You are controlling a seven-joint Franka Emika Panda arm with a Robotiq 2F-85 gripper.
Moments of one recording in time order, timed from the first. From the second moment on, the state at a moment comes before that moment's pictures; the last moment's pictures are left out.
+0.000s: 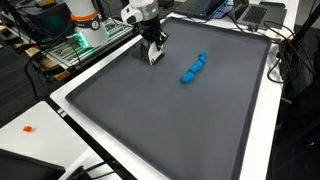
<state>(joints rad) 0.03 0.02 0.04 -2.64 0.52 2.65 1.04</state>
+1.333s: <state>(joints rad) 0.03 -0.06 0.02 -2.59 0.25 2.53 1.21</state>
